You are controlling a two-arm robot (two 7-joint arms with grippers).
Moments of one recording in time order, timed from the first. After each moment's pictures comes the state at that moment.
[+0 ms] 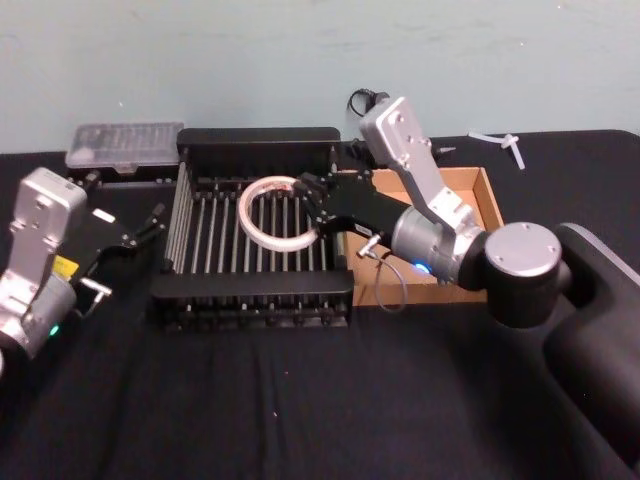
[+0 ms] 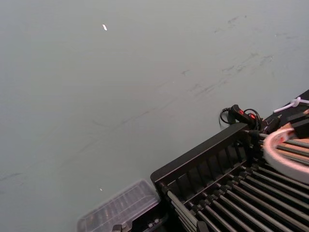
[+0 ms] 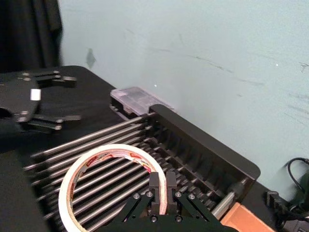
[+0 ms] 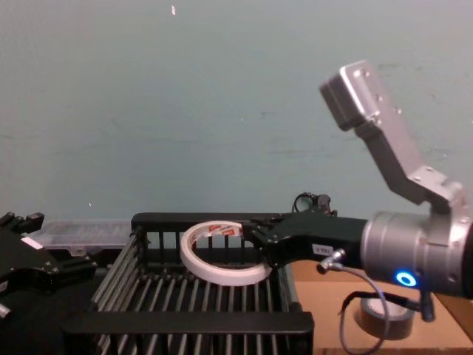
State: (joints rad) left arm -0.20 0.60 0.45 -1.41 -0.25 -0.12 0.03; right arm 0.48 0.23 -0.54 -1.23 0.19 0.08 0.39
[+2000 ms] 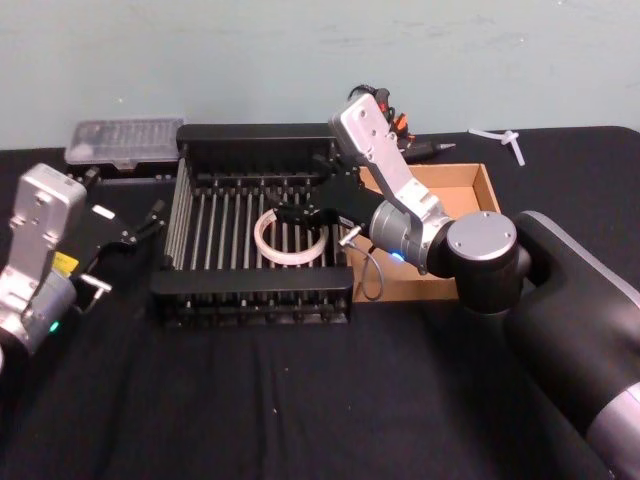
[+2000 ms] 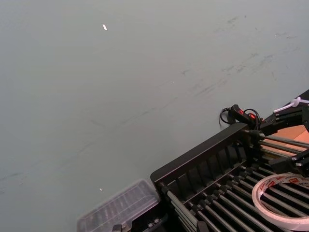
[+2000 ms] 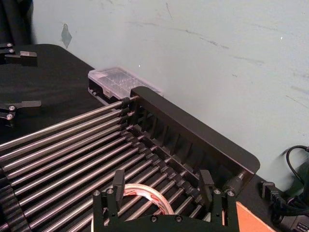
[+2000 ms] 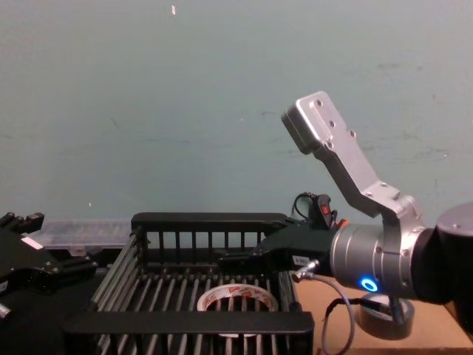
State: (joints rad) left arm -0.20 0.60 0.45 -1.41 -0.25 -0.12 0.03; right arm 0.56 0.13 -0.54 -1.03 0.10 0.07 0.34
